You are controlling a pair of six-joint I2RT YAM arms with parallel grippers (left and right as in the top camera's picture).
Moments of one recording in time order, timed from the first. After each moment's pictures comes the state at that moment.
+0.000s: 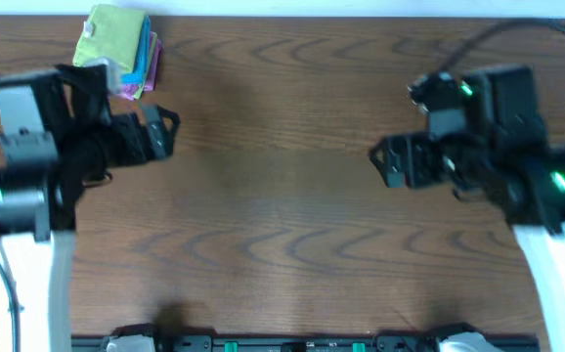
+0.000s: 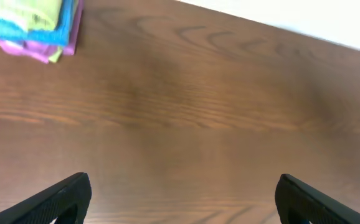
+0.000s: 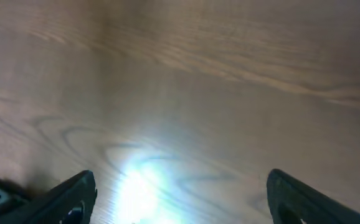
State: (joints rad) left arm 0.06 1.19 1.47 -1.07 0.39 -0.13; right arm 0.24 1.25 1.61 -1.31 -0.22 0.11
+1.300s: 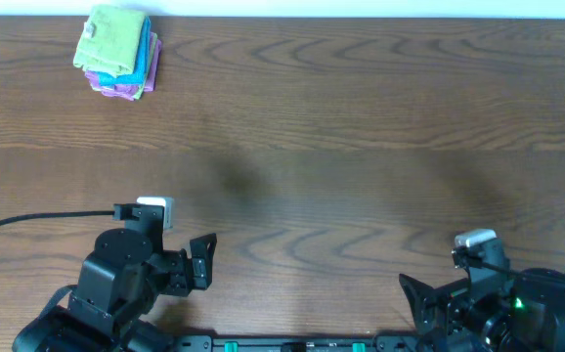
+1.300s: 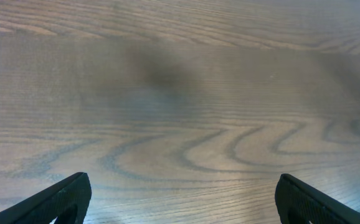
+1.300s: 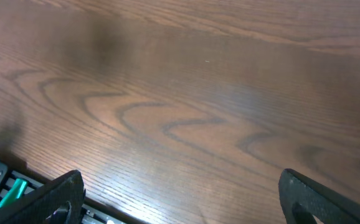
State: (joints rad) left arm -0.48 0.59 0.93 -1.11 -0.01 -0.44; right arm 0.24 0.47 1.02 -1.33 -0.18 0.06
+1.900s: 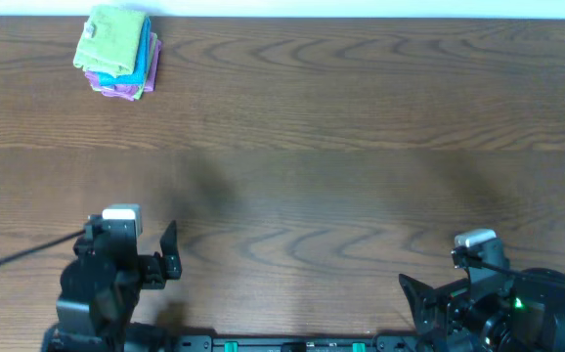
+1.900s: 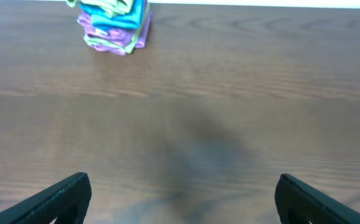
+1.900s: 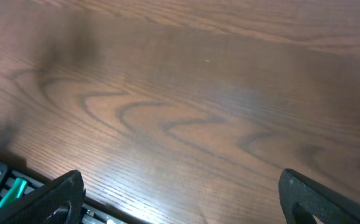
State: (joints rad) left arm -0.16 0.30 0.65 -0.87 -0.07 -0.09; right arm 0.24 0.46 1.02 -1.33 -0.18 0.06
